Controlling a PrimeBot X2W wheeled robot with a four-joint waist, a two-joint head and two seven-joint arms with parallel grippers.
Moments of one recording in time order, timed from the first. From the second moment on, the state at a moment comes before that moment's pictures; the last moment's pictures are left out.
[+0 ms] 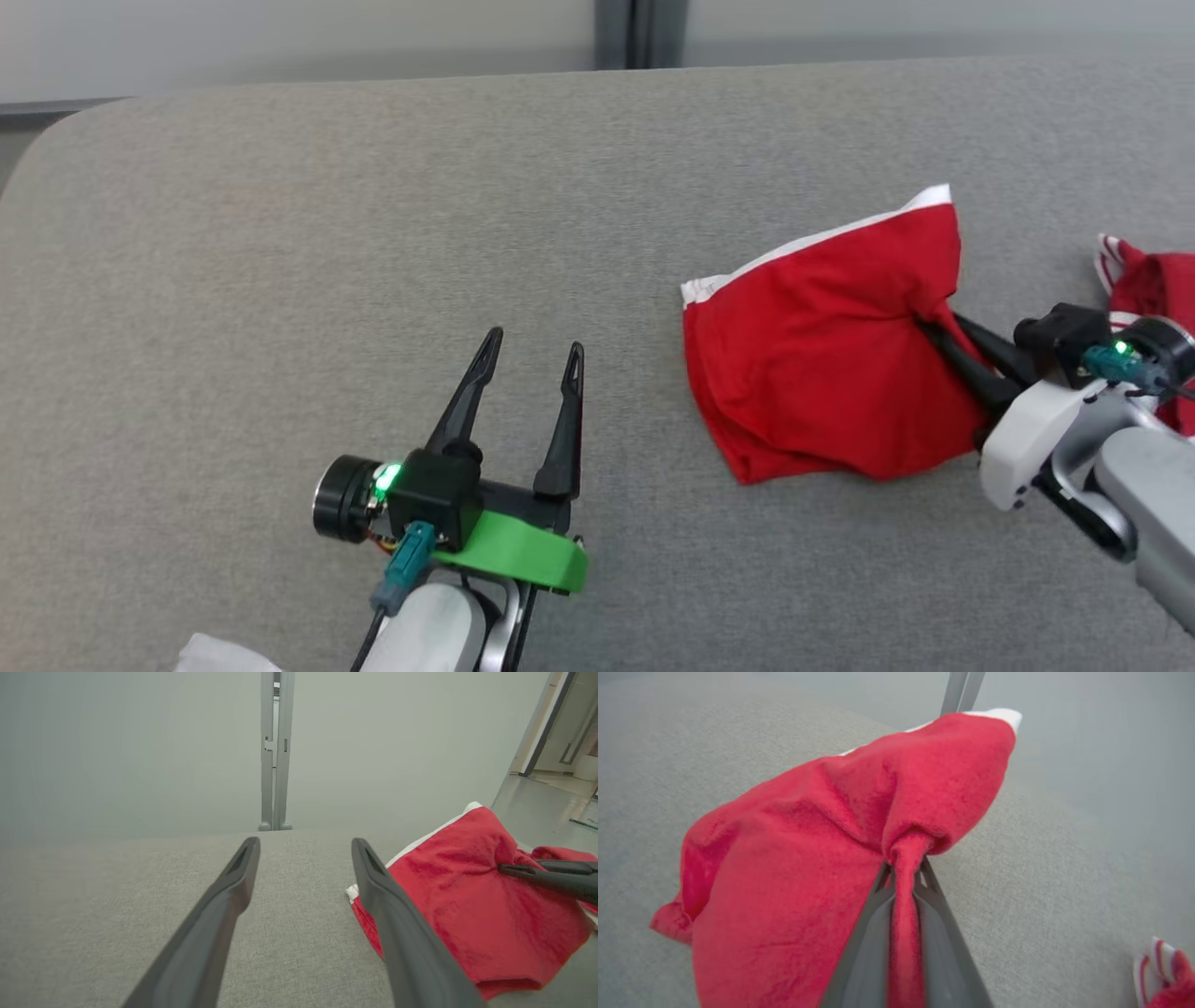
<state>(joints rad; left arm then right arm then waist) -0.22 0.05 -0.51 0.13 -0.26 0.12 -0.26 -0.55 -0.64 0.76 0.47 0.58 0.13 -0.24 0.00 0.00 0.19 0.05</state>
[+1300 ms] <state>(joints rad) -0.59 0.05 -0.72 0.19 -0.22 0.19 -0.26 -0.78 -0.82 0.64 0.82 0.77 0.13 -0.26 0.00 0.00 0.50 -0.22</state>
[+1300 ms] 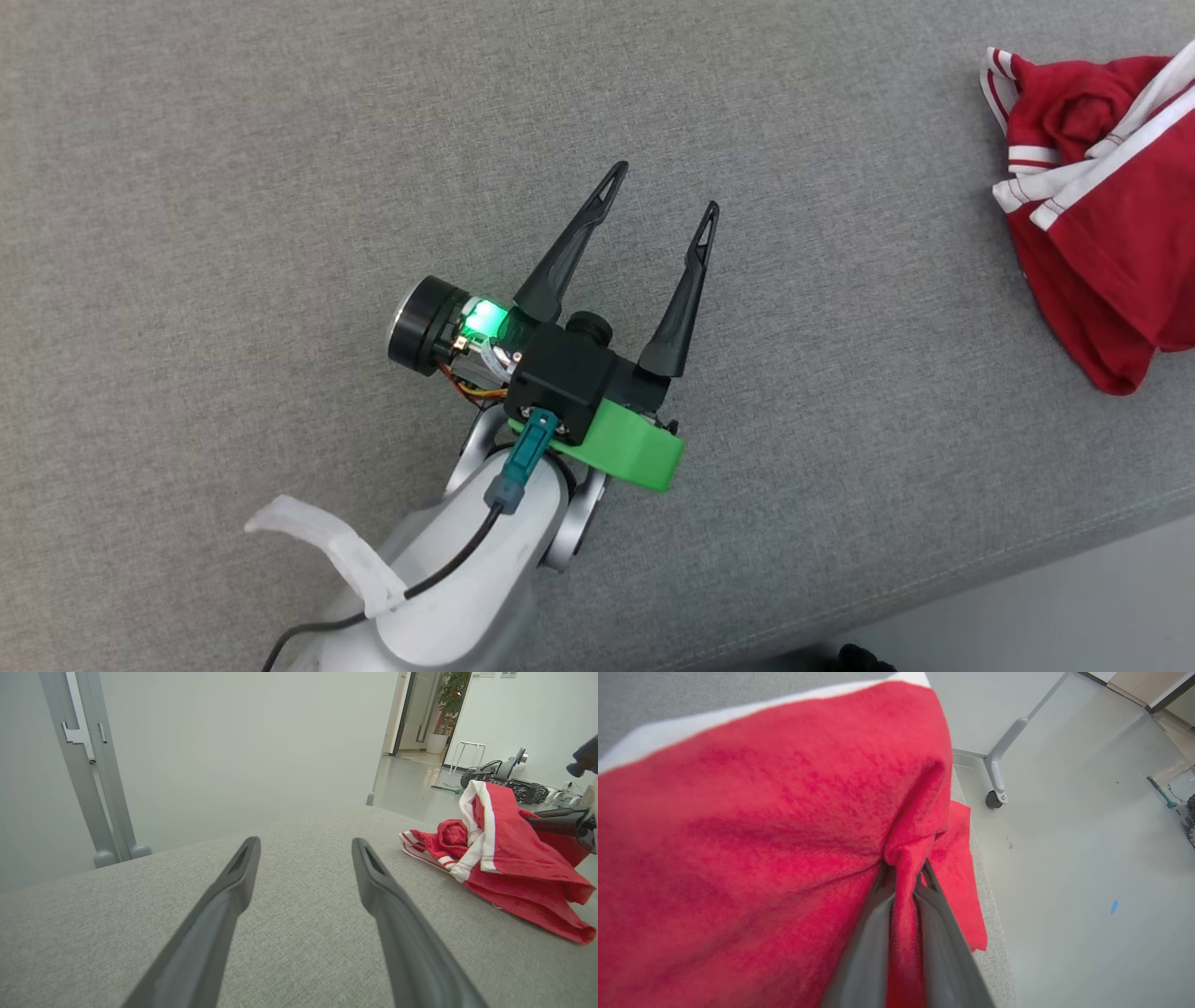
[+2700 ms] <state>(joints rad) -0.01 0.05 -0.30 0.05 -0.25 0.13 -0.26 -0.04 -0.23 0.10 0.00 0.40 0.13 -0.26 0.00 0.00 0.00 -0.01</state>
